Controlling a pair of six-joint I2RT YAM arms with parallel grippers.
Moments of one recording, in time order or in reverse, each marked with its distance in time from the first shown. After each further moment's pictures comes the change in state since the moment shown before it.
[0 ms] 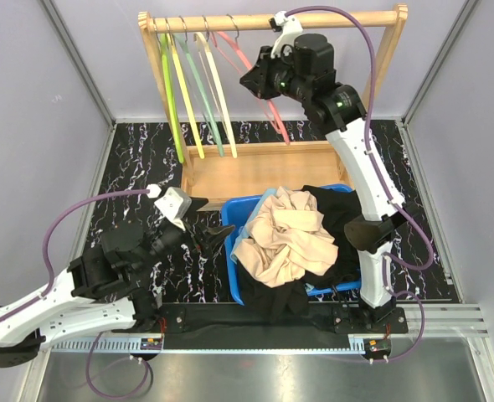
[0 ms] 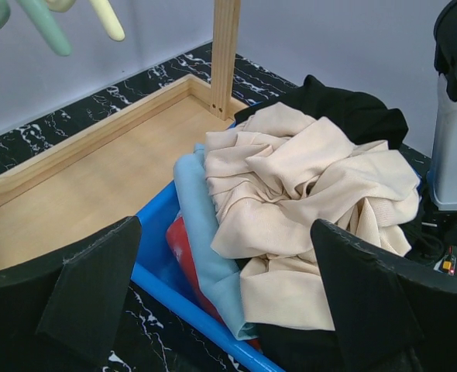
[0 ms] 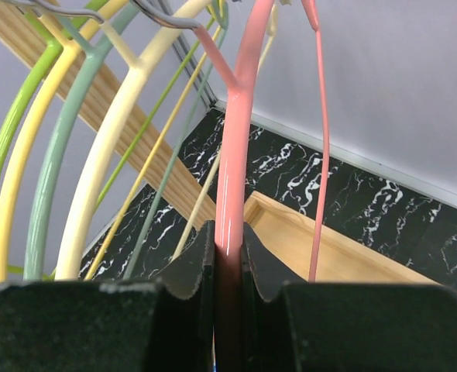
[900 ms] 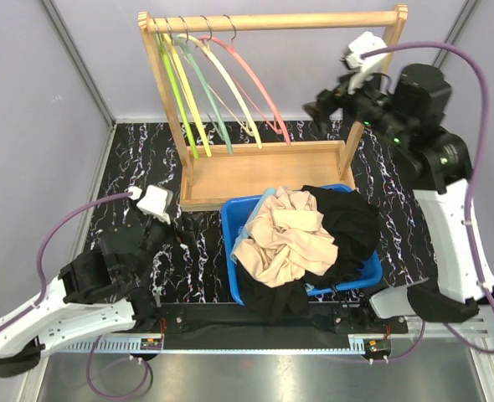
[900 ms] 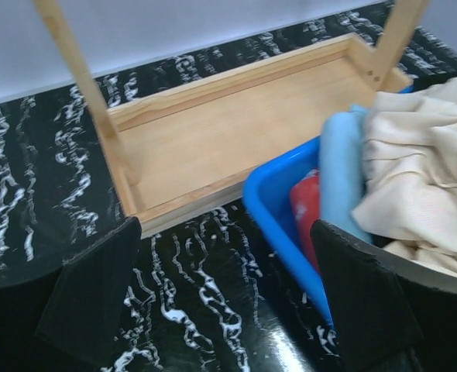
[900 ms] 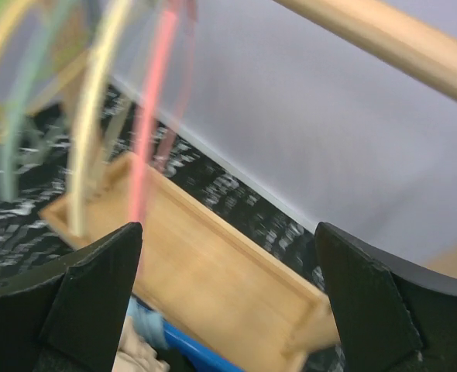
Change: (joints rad) left arm 0.034 -0.084 -0.023 -0.215 -0.367 -0.027; right arm -0.083 -0.610 -0.540 0.010 -0.012 -0.523
